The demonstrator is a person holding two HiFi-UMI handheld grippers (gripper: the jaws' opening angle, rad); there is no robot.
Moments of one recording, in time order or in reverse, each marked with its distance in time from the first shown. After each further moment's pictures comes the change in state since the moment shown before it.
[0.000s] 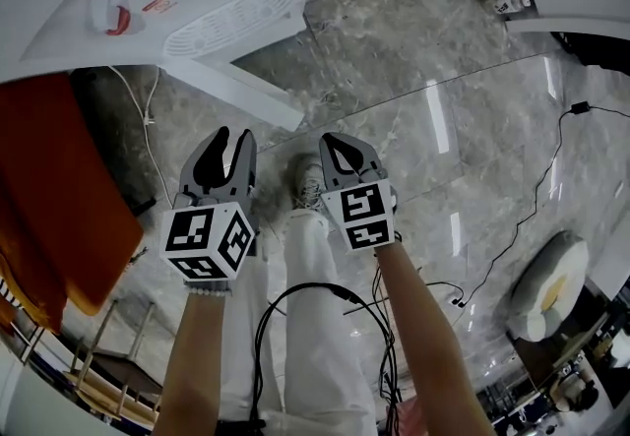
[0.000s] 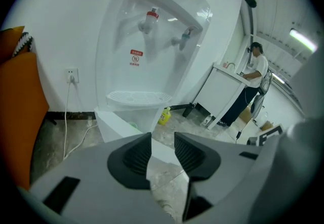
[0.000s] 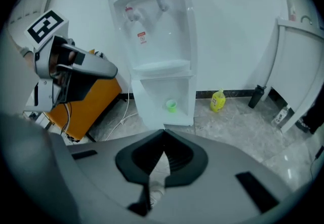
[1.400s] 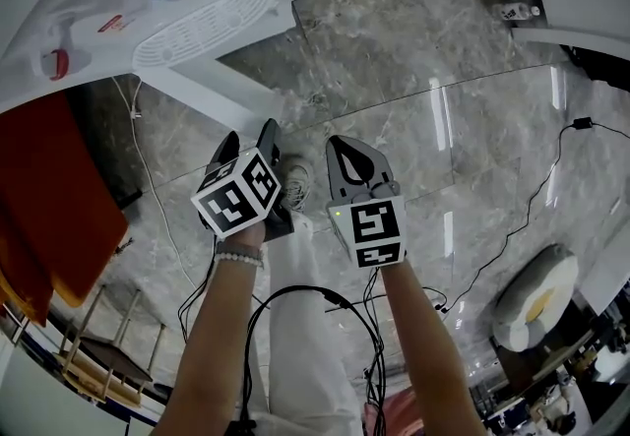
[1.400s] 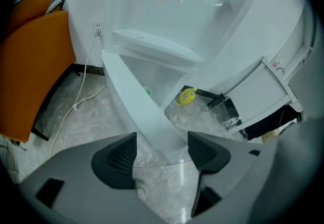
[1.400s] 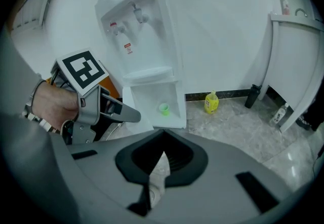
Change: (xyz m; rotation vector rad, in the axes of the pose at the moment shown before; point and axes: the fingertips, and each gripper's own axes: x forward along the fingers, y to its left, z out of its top) left arm 0.091 -0.013 -0.082 -0.372 0.243 0.278; right arm -0.021 -0.059 0.016 0.033 -0.038 0.015
